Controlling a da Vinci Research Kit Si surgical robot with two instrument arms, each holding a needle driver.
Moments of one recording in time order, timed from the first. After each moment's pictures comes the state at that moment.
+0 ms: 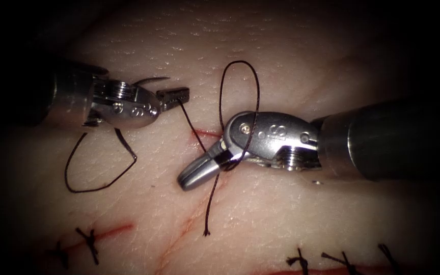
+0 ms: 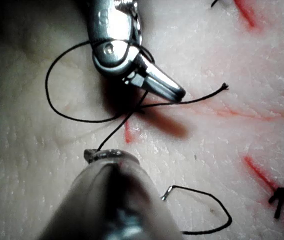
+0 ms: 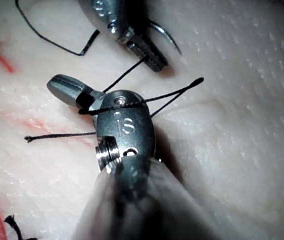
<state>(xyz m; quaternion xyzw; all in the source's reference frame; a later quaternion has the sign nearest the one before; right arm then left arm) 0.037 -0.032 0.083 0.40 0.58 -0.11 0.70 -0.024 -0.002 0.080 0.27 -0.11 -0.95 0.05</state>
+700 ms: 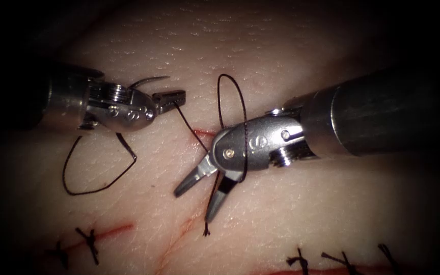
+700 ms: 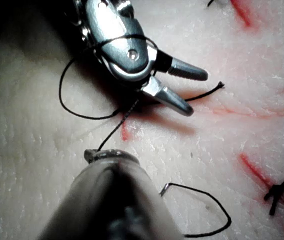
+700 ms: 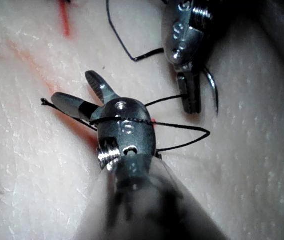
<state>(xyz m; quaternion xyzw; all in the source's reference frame) 0.038 -0.034 0.083 0.38 0.47 -0.35 0.72 -0.024 -0.002 0.080 0.27 -0.11 -0.96 0.05</state>
